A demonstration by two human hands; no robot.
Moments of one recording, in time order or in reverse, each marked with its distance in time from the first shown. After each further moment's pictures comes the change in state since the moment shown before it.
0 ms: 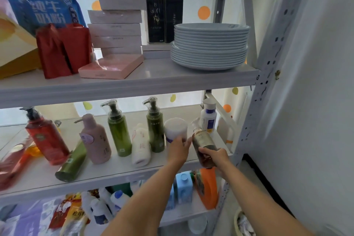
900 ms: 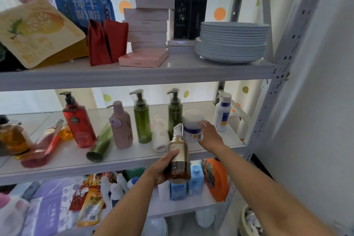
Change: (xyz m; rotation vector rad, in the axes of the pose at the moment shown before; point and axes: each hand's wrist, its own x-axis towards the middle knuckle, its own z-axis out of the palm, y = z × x) left_hand -0.079 -0.096 -0.089 -0.913 -0.452 -0.559; right_hand -0.040 -0.028 0.070 -1.019 -0.055 -0.673
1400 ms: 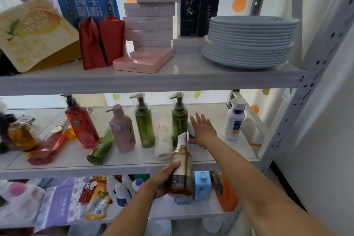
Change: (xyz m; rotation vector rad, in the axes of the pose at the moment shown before) left_hand 0.023 -0.001 0.001 -0.068 0.042 -0.074; right_hand 0.092 -0.007 0.014 -0.326 -0.182 -0.171
